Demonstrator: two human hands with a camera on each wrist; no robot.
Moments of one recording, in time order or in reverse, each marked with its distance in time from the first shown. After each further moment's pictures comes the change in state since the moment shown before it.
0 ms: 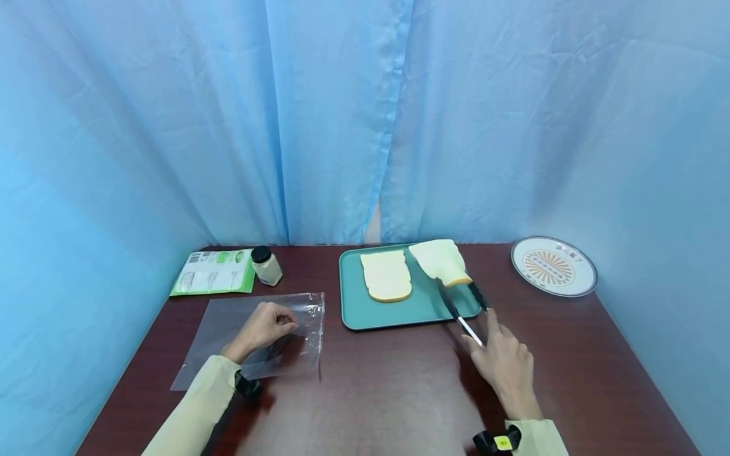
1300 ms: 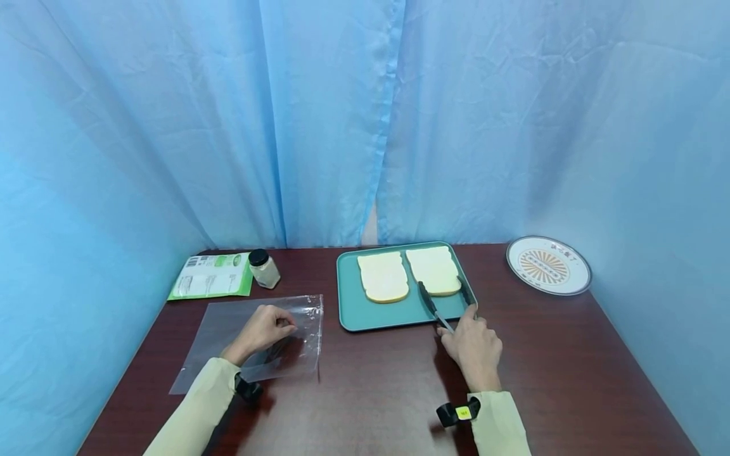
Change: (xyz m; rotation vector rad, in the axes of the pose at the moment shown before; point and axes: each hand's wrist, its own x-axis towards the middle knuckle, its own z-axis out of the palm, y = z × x) left_hand 0.002 0.006 0.002 0.008 -0.020 -0.030; right_hand 0.021 -0.040 0.009 -0.044 -0.224 0.130
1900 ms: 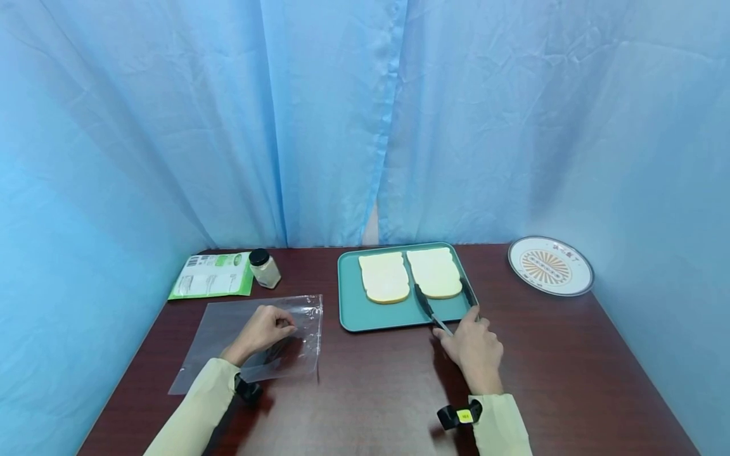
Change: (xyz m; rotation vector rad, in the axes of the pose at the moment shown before) left_hand -0.001 -0.005 0.002 0.000 0.021 0.020; right_hand -0.001 -0.003 -0.002 0.023 -0.062 0.036
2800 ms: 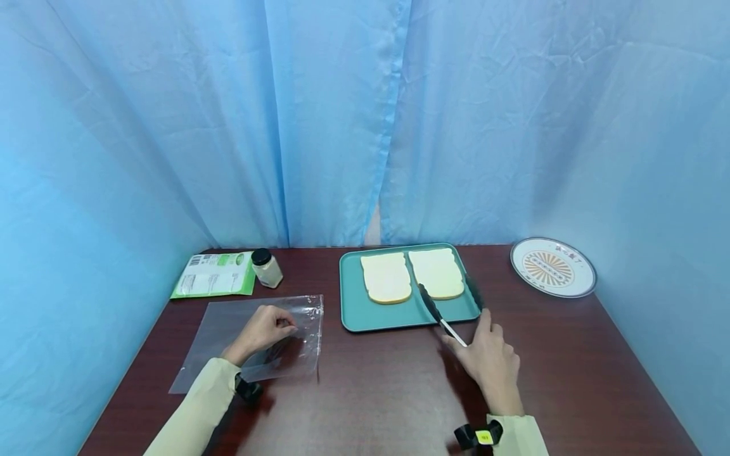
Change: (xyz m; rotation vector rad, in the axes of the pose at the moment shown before) left_hand 0.000 -0.003 -0.001 0.005 -0.006 -0.008; right_hand -0.012 0.026 0.002 0.055 0.089 -0.031
